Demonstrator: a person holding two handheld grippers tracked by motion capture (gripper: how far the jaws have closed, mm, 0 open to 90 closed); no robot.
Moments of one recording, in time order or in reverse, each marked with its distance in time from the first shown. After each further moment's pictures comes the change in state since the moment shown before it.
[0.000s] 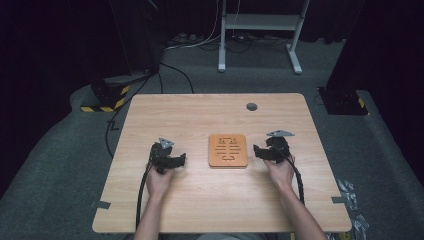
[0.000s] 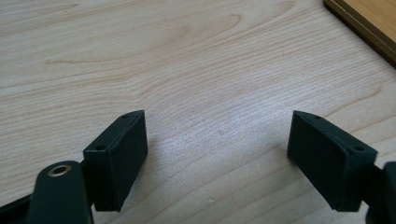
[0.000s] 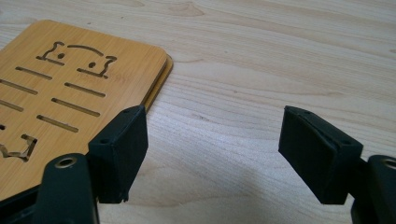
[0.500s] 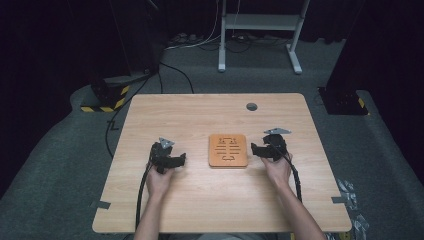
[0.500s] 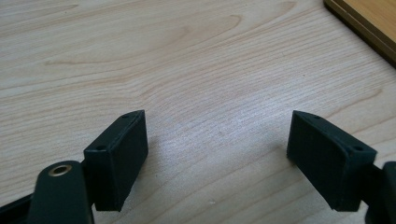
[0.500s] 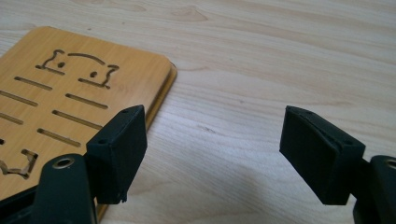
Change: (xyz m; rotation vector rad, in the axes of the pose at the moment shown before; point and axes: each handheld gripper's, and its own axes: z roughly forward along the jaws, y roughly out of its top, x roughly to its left) left arm 0.000 0.000 0.000 0.001 0.001 0.002; right arm 0.006 0.009 0.007 0.003 -0.005 -0.010
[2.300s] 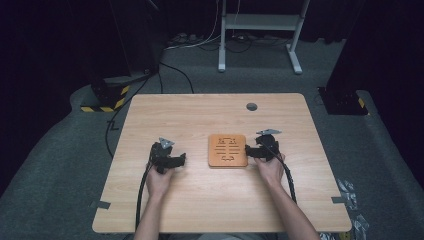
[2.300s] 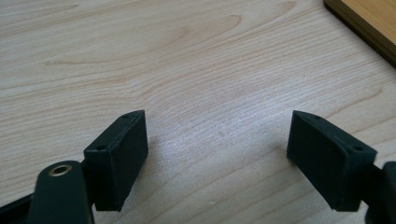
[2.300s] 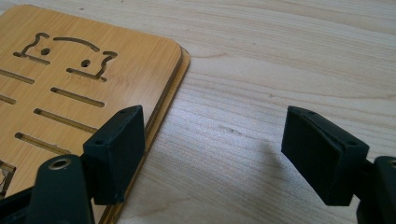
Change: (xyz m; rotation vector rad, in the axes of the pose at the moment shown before) left arm 0.000 0.000 0.000 0.002 0.000 0.006; right arm 0.012 -0.004 0.026 0.051 -0.011 0.014
